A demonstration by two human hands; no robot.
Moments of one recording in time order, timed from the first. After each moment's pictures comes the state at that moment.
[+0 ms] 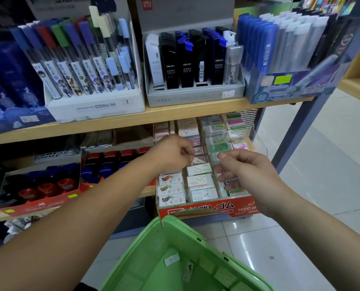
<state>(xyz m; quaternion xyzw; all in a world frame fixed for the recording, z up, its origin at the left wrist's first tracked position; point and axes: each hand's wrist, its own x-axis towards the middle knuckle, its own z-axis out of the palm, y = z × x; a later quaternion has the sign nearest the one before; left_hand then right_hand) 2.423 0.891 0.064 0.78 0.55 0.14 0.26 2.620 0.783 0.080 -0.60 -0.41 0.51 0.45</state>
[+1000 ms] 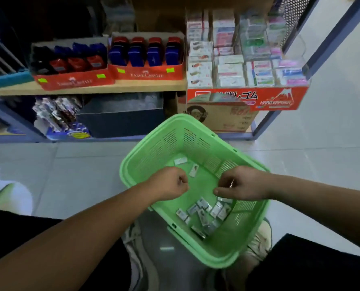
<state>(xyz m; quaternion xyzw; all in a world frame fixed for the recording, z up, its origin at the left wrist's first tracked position) 2.349 0.611 -0.119 0.71 0.59 -0.03 0.39 2.603 0.625 -0.069 -0.49 -0.77 0.38 -0.15</state>
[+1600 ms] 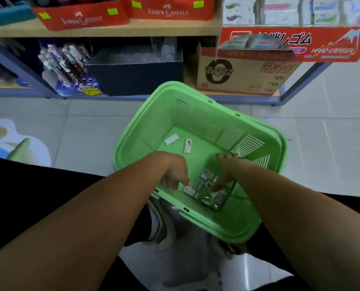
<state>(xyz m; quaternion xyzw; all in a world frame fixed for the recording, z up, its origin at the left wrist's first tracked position) 2.322 0.586 -0.165 0.58 0.54 -0.30 0.53 2.531 0.602 -0.218 -0.54 -0.69 0.32 -0.36</state>
